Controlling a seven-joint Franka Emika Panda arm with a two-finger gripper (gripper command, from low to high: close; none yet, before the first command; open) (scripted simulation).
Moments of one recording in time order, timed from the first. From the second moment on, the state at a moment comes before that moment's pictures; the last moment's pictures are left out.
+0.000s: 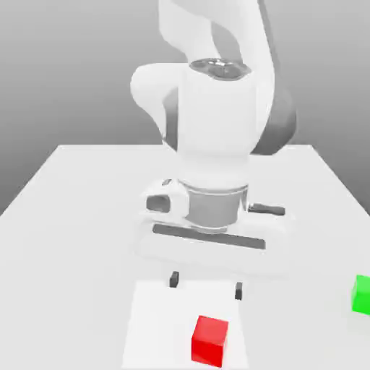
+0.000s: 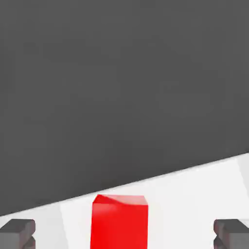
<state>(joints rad) -0.07 0.16 0.15 -2.49 -0.08 2.68 1.20</state>
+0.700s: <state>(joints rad) 0.01 0.20 0.23 -2.48 -0.09 2.67 1.15</state>
